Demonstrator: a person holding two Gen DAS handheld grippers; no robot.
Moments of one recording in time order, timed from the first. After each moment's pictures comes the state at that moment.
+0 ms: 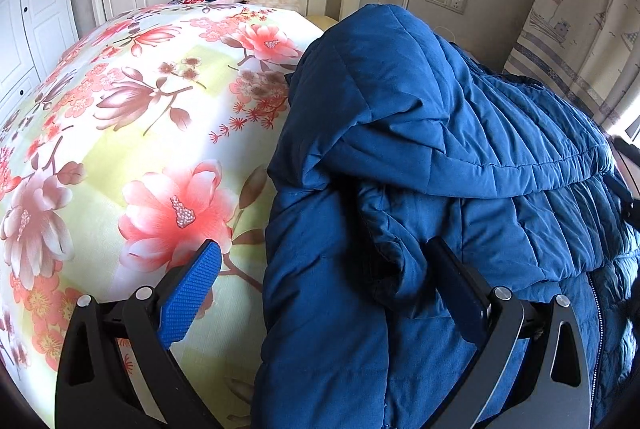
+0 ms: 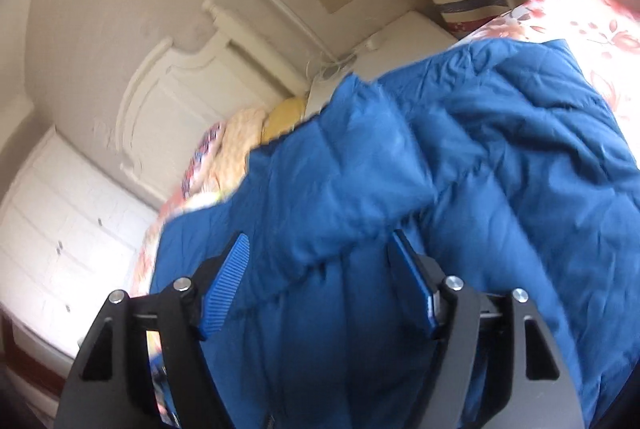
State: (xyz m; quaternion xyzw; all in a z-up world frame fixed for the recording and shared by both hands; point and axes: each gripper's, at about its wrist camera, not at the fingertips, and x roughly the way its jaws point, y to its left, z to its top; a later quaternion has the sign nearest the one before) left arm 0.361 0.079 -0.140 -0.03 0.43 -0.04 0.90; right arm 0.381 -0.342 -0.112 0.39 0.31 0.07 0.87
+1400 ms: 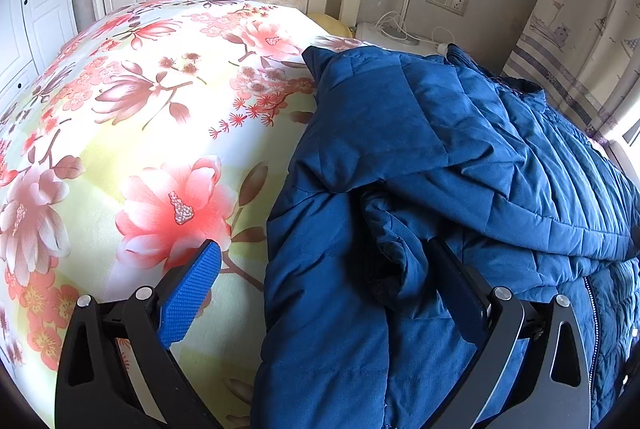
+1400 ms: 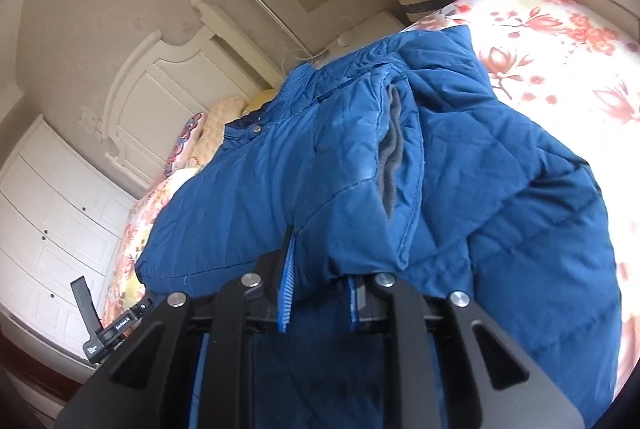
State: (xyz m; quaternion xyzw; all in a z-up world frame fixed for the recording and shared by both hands) left arm 0.362 0.084 -0.141 -0.04 0.43 -0.04 0.90; right arm 0.271 -0.354 -0.123 0.34 0.35 0.03 0.87
